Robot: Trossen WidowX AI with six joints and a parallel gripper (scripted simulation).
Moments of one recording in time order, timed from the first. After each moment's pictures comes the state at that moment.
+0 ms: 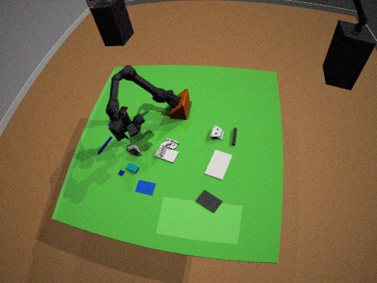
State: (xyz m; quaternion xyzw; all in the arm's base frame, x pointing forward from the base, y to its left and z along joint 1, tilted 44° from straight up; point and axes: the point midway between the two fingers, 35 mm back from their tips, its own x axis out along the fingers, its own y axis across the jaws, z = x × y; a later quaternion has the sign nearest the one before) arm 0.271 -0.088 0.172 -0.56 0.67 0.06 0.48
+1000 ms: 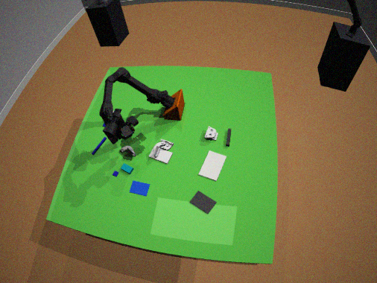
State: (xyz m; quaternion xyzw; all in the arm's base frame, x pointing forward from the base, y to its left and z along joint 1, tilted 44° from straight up) arm 0.282 -0.082 0.172 -0.58 0.66 0.09 0.46
